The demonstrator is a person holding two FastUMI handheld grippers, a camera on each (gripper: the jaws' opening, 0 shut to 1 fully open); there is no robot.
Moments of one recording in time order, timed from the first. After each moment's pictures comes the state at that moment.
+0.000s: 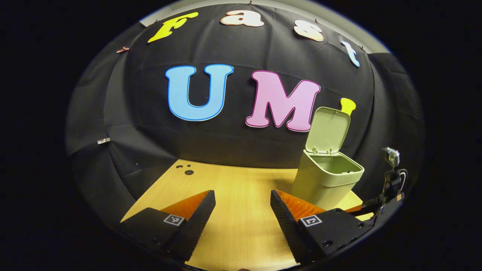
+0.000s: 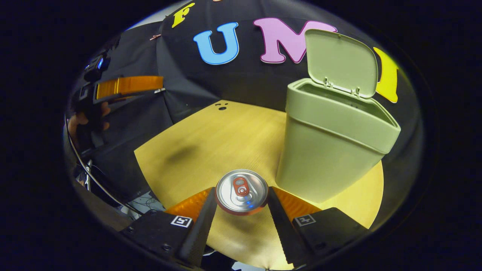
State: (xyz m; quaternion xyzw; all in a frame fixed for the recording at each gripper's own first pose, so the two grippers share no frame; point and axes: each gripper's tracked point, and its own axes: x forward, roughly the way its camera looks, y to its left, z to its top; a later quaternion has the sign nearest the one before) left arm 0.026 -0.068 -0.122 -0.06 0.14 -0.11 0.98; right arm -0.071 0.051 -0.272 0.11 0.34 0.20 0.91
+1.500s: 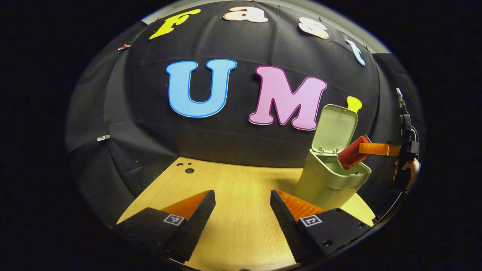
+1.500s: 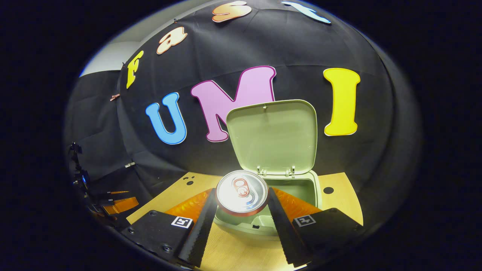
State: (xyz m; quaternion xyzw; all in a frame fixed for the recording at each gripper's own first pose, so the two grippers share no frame) left arm 0.055 -0.069 -0.133 -0.07 0.15 -0.10 0.98; right arm 0.073 -0.112 -0.161 0.21 0.18 0.04 0.96
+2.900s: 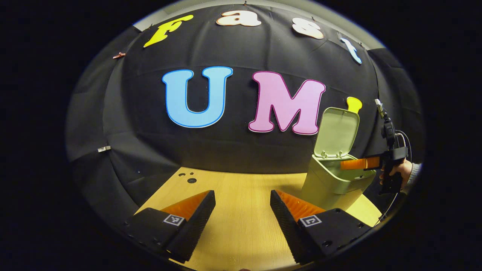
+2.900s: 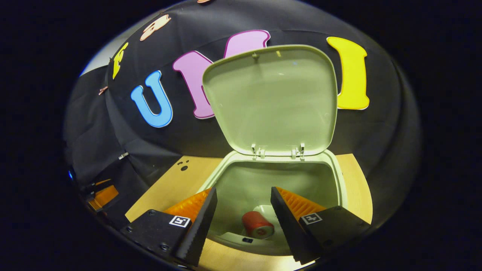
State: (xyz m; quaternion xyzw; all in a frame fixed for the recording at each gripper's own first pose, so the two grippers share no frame) left arm 0.062 -0.067 -0.119 -0.05 0.12 -0.09 0.99; right arm 0.110 -0.095 -0.209 0.23 0.25 0.05 0.94
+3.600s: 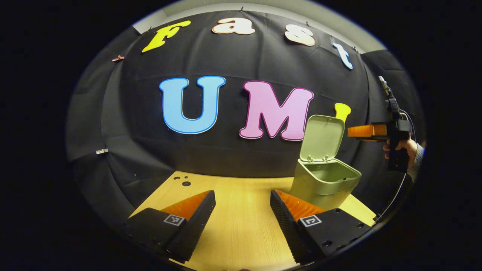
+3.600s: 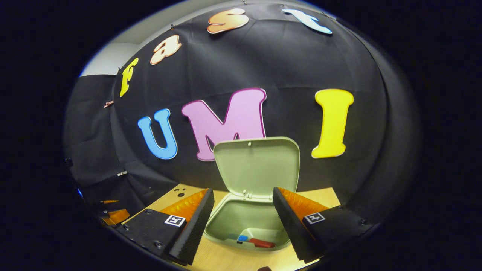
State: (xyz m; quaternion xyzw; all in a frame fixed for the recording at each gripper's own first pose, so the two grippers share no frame) left arm 0.031 -0.089 -0.098 -0.05 0.09 -0.12 0.99; right arm 0.094 -0.164 -0.077 0.18 0.12 0.00 0.98
